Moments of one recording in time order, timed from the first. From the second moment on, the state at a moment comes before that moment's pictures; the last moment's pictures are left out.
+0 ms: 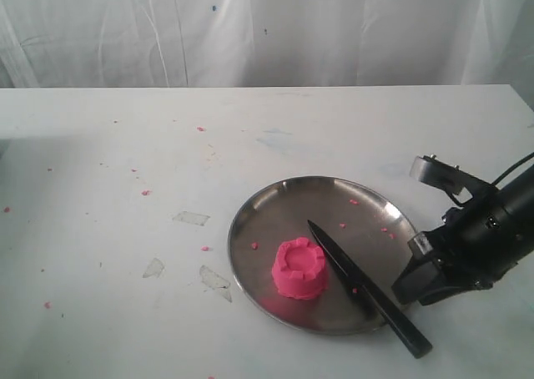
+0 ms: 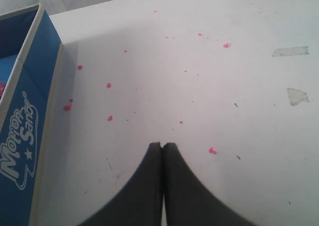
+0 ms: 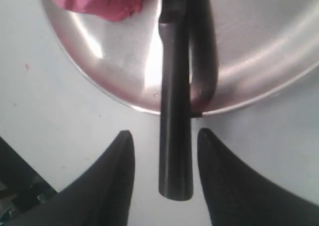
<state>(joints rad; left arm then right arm) 0.03 0.01 0.03 -0.02 0.39 0.18 -0.02 1.68 -0.82 0.73 1.03 -0.84</state>
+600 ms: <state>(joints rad) 0.03 0.01 0.03 -0.02 0.39 0.18 -0.02 1.78 -0.77 0.76 1.05 -0.85</state>
